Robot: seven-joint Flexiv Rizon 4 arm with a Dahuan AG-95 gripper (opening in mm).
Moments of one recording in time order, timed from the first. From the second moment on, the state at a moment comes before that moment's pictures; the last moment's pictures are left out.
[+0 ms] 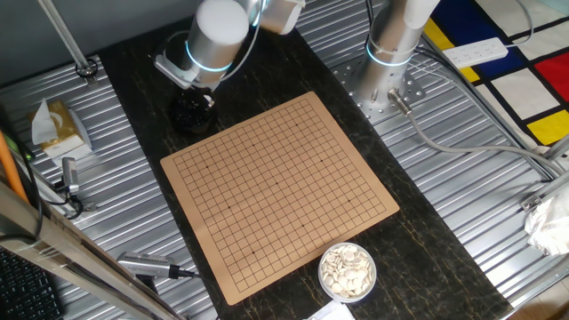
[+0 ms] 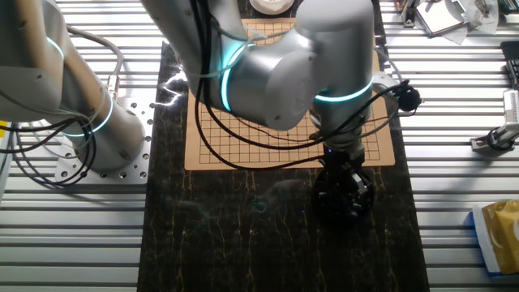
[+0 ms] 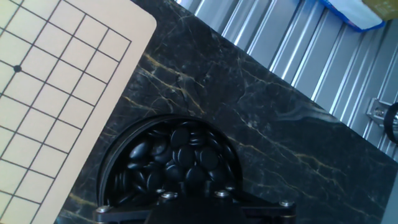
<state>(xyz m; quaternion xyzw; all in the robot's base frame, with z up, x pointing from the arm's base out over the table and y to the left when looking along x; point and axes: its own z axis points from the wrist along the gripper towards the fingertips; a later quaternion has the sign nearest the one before) 0.536 -0.153 0.058 -0.27 0.94 -0.19 0.06</state>
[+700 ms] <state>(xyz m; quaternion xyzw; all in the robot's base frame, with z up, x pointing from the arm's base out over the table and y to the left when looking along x) 0.535 -0.150 0.061 -0.30 0.93 -0.18 0.08</state>
